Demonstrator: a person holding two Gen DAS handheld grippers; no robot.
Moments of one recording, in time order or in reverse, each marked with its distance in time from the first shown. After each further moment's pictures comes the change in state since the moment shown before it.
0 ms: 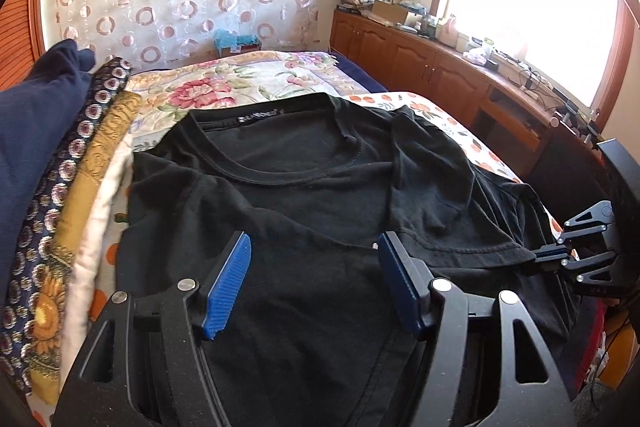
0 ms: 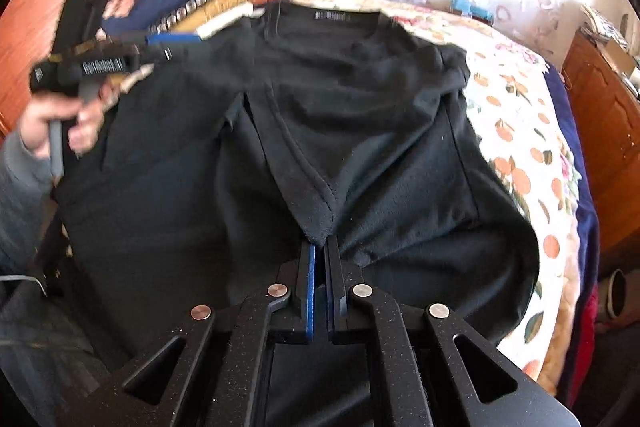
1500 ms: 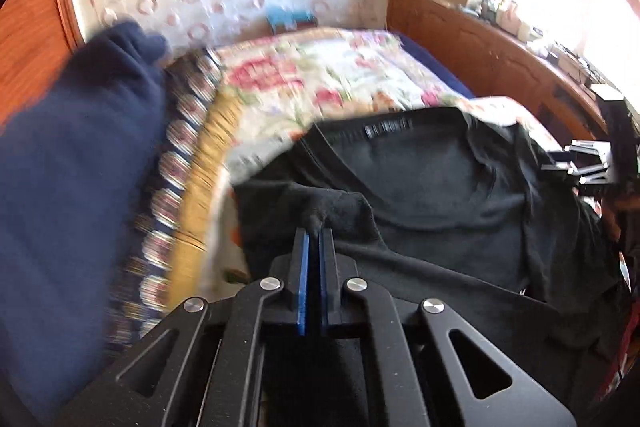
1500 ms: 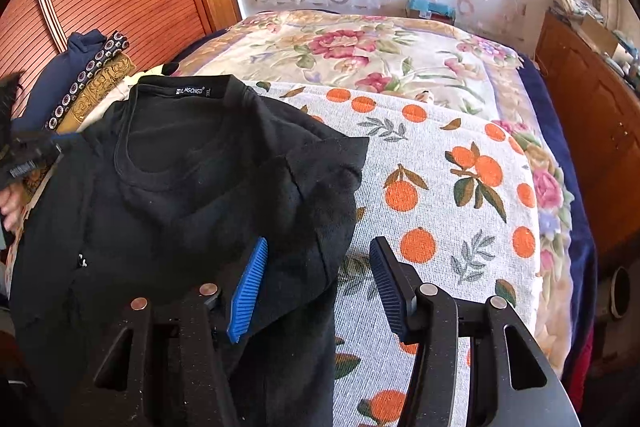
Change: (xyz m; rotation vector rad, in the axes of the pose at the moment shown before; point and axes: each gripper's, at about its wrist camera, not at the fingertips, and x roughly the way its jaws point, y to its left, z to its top) left arm 0.027 0.092 0.048 -0.023 0.092 0.193; right arm 0.085 -0.111 0.128 0.143 -0.079 -0.030
